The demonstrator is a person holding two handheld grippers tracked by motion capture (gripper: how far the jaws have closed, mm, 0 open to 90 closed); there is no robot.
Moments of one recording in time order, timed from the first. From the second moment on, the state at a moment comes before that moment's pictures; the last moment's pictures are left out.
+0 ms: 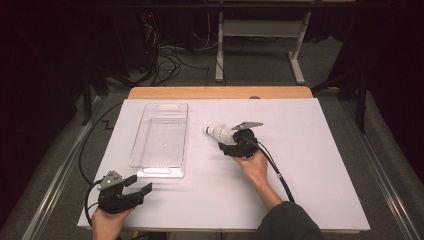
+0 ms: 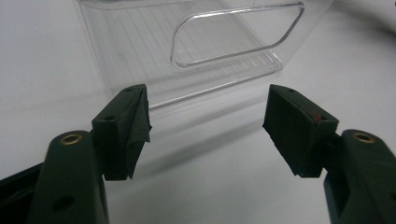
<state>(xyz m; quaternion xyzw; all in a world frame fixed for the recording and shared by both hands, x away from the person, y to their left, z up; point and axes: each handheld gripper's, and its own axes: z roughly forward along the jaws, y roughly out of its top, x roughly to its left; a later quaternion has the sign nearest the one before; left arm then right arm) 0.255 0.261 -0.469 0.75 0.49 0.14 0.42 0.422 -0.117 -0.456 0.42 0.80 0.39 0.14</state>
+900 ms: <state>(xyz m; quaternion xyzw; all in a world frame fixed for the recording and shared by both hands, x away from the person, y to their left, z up) 0.252 0.261 -0.467 0.75 0.49 0.15 0.43 0.439 -0.103 -0.459 0.45 0.79 0.39 0.14</state>
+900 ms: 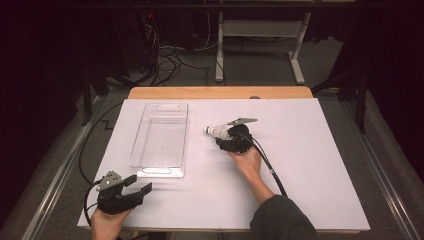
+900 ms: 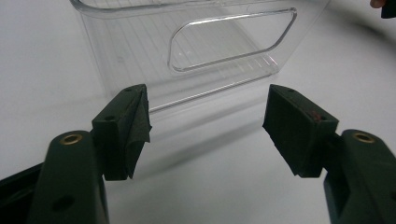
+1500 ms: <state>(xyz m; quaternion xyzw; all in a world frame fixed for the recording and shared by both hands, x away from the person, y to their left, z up) 0.252 0.261 -0.466 0.75 0.48 0.15 0.43 0.446 -0.103 -0.460 0.46 0.78 0.39 0.14</state>
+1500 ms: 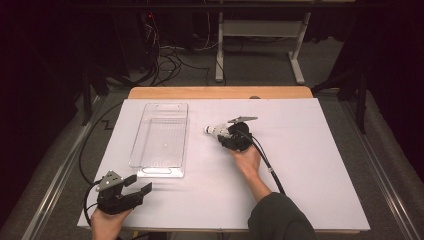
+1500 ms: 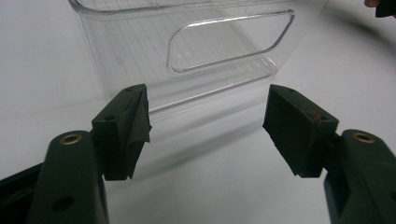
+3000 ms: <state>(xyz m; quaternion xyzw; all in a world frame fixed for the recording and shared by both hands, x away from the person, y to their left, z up) 0.252 0.263 -0.467 0.74 0.49 0.15 0.43 0.441 -0.100 -0.450 0.43 0.81 0.37 0.13</state>
